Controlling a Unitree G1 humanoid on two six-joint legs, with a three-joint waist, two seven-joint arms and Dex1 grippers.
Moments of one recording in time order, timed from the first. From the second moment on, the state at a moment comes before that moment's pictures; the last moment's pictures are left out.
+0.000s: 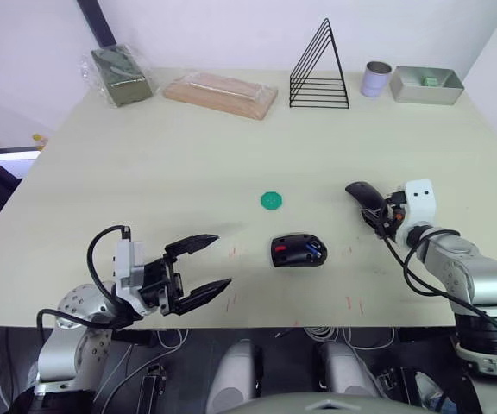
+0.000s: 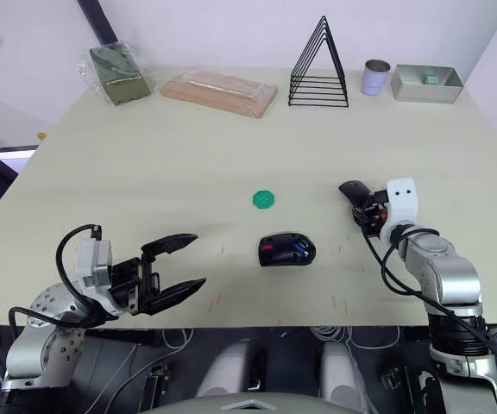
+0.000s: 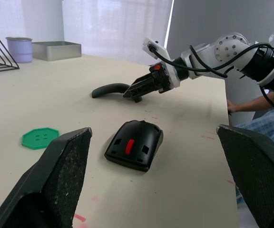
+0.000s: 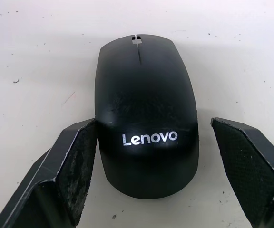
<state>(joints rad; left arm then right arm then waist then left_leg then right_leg) 0.14 0.57 0.23 -0.23 -0.67 0.08 -1.28 -0.29 -0.38 -0.12 -0.20 0.33 0.86 0.23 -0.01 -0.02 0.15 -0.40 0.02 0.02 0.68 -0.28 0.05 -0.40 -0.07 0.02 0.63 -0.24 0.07</state>
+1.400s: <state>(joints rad) 0.12 0.56 0.22 -0.22 -0.67 0.07 -1.28 -0.28 -0.41 -0.11 -0.22 0.30 0.86 0.28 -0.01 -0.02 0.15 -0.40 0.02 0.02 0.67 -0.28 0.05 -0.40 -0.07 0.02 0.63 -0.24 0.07</state>
